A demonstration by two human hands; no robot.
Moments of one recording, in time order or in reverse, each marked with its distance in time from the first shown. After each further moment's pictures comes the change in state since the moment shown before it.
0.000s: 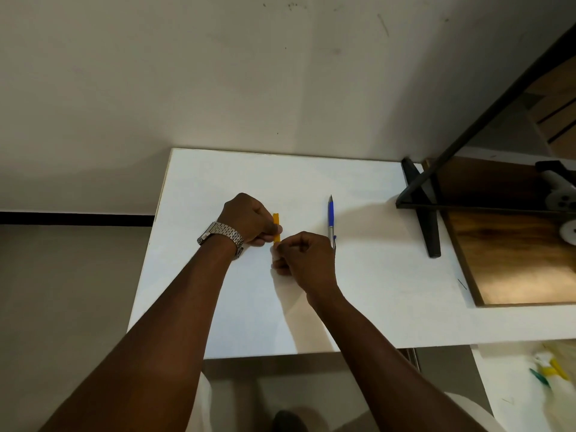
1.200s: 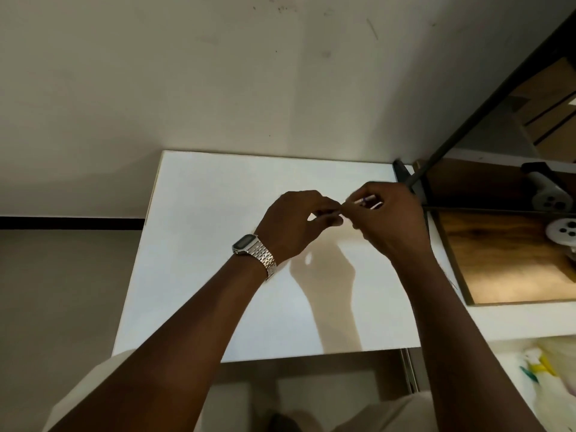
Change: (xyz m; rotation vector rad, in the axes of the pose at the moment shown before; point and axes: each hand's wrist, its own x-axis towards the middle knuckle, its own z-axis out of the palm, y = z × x) left_hand -0.033 0.048 0.059 0.315 0.026 0.791; right_hand -0.003 -0.101 -0.113 -0.557 0.166 -0.331
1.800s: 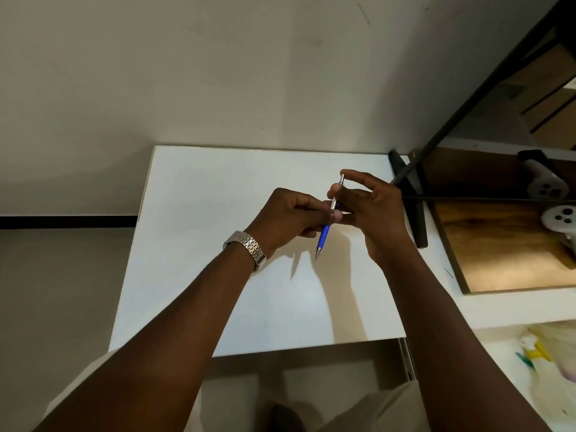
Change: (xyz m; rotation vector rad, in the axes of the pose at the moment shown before) left_hand -0.001 -0.009 0.008 -0.696 -0.137 -0.413; right_hand 0.014 0.029 0.026 0.768 -0.056 0.182
